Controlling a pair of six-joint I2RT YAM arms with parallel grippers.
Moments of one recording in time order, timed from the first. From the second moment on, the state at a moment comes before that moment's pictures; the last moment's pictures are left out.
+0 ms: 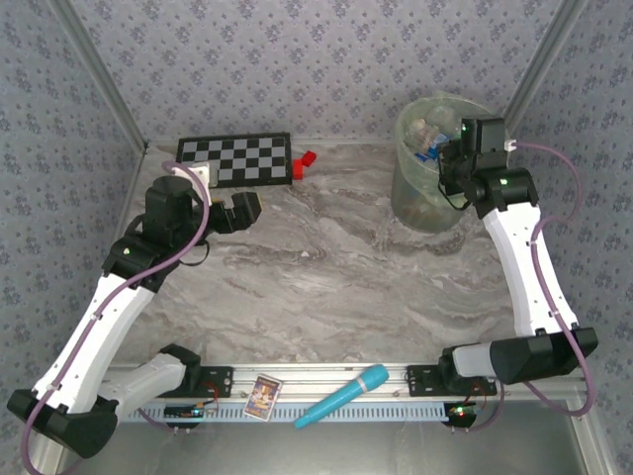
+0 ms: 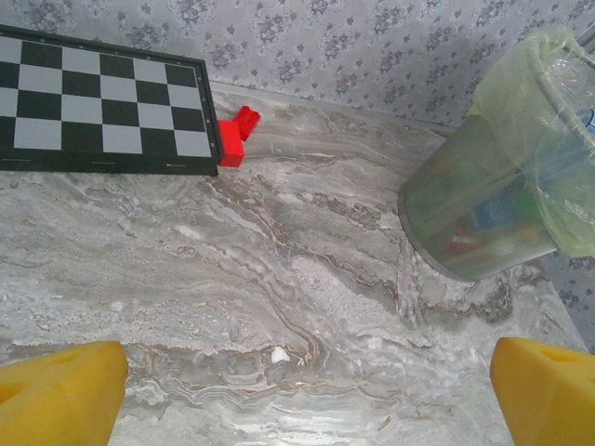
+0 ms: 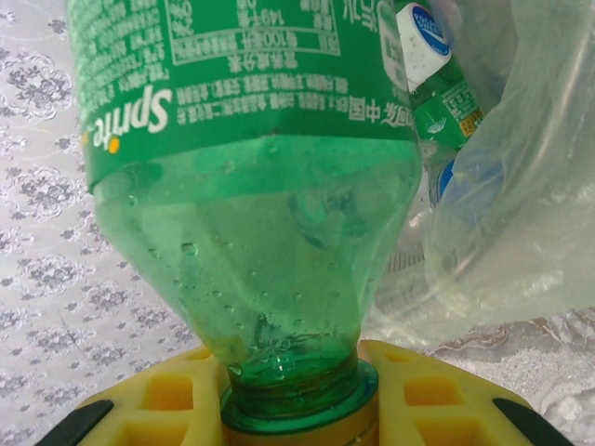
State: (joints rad) left arm -0.44 0.97 1.18 -0.67 0.06 -0.48; right arm 0.14 1.35 1.60 -0.86 0.11 1.41
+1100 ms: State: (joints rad) left arm -0.44 0.97 1.18 -0.69 0.03 -0.48; right arm 0.08 1.43 1.80 -0.84 0.06 1.23
